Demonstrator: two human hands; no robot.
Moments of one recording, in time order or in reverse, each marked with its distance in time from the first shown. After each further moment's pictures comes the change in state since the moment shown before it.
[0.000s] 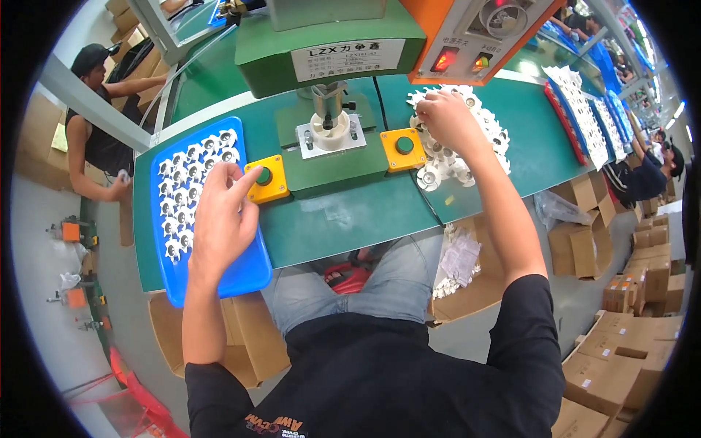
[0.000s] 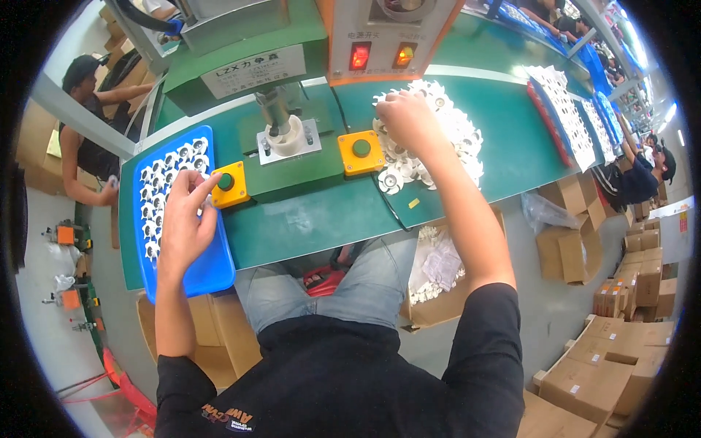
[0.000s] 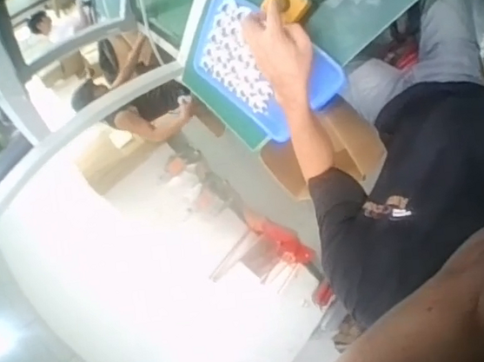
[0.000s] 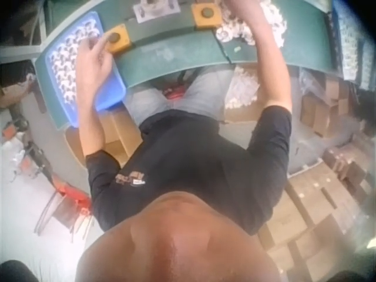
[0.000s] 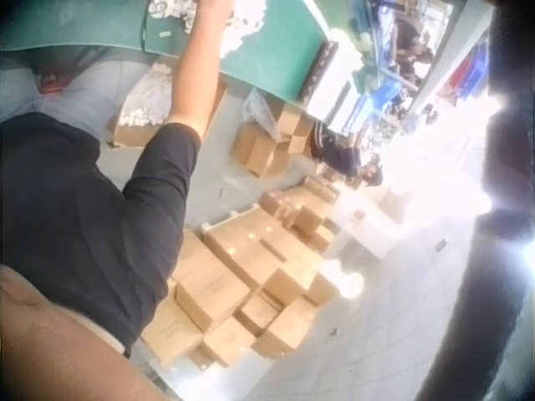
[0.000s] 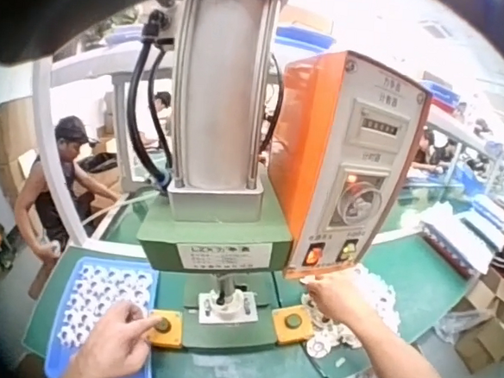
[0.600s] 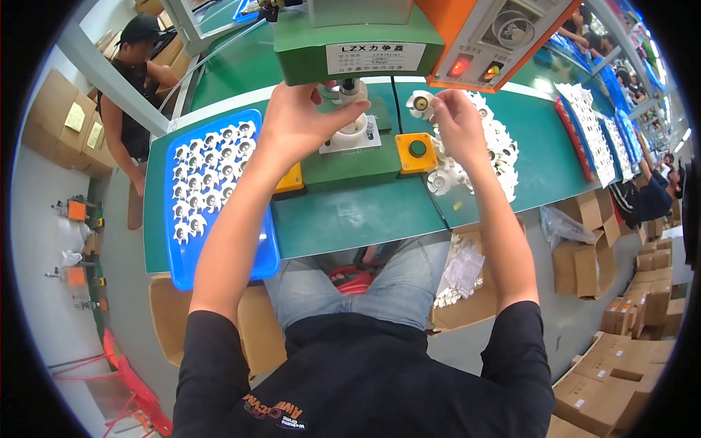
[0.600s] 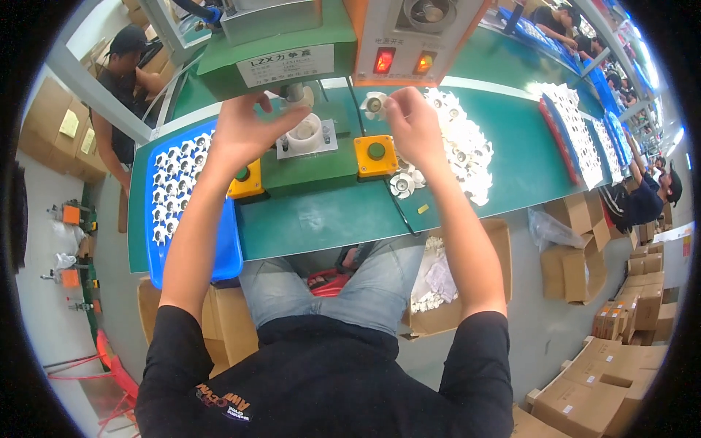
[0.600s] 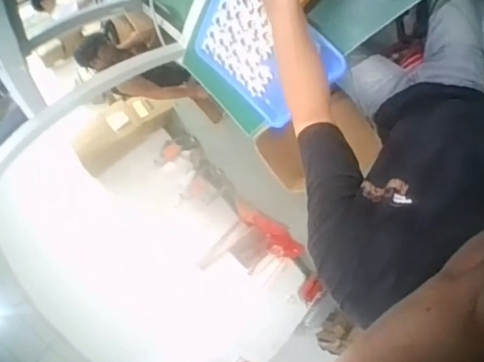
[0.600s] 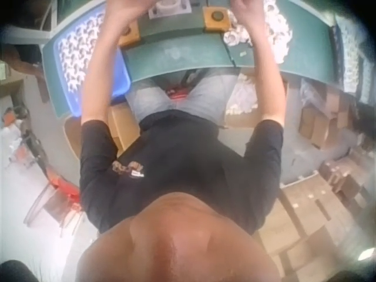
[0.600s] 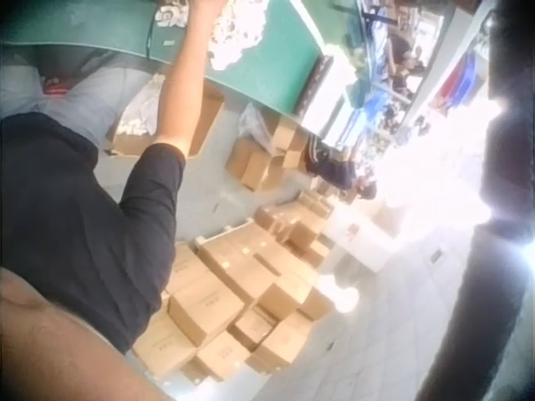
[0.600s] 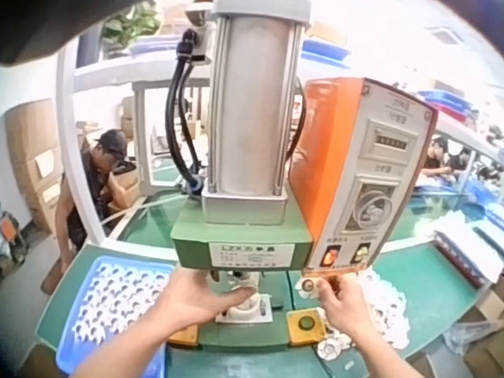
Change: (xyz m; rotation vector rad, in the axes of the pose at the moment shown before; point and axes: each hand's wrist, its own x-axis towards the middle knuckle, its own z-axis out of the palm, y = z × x) left_hand 0.119 0.042 0.033 -0.452 0.241 0.062; right_hand -0.001 -0.049 -0.021 0.932 0.366 0.396
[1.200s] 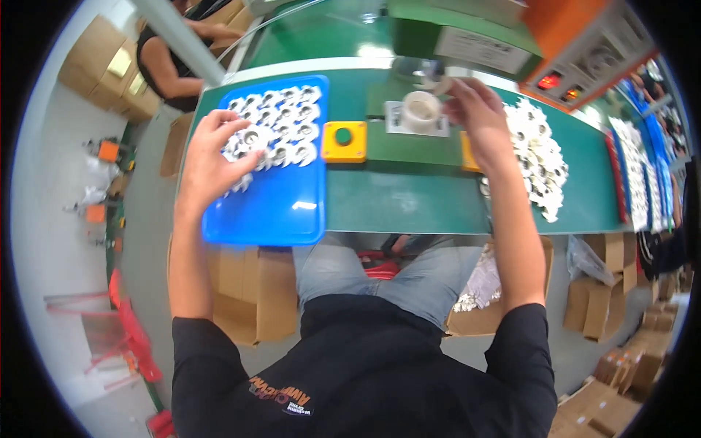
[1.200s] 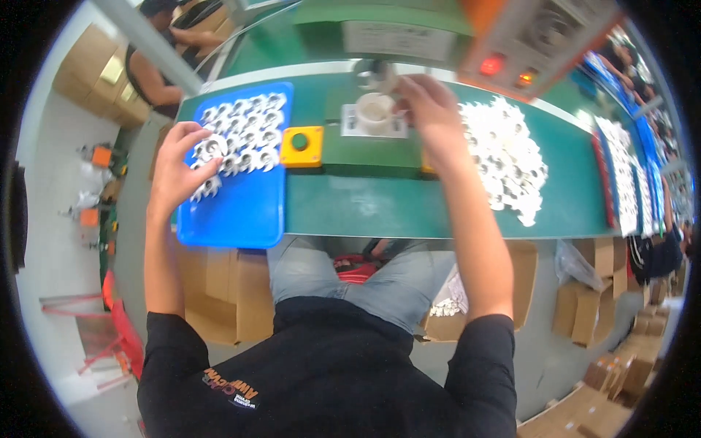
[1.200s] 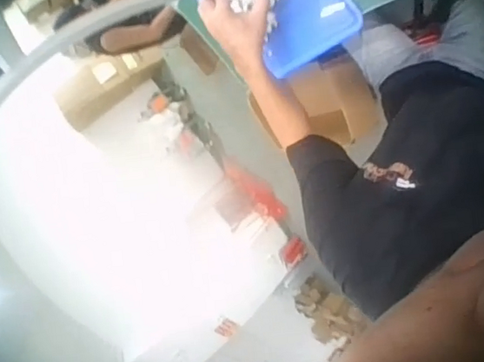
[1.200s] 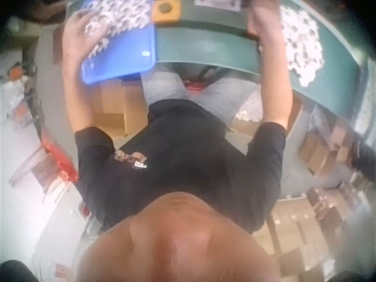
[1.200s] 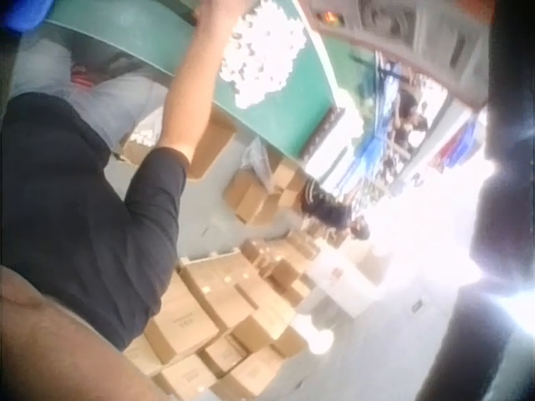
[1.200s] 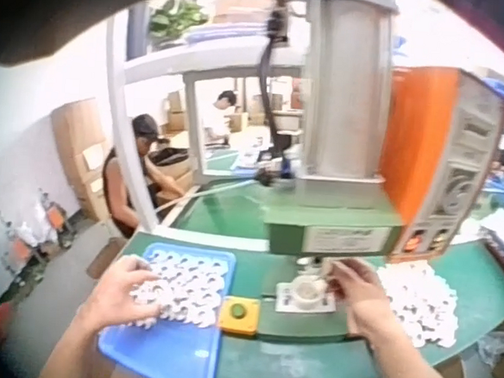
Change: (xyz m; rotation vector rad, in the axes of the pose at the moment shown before) left_hand -0.129 -0.047 -0.181 0.594 -0.119 -0.090; right_hand -0.005 -0.073 0.060 0.575 -0.207 0.256
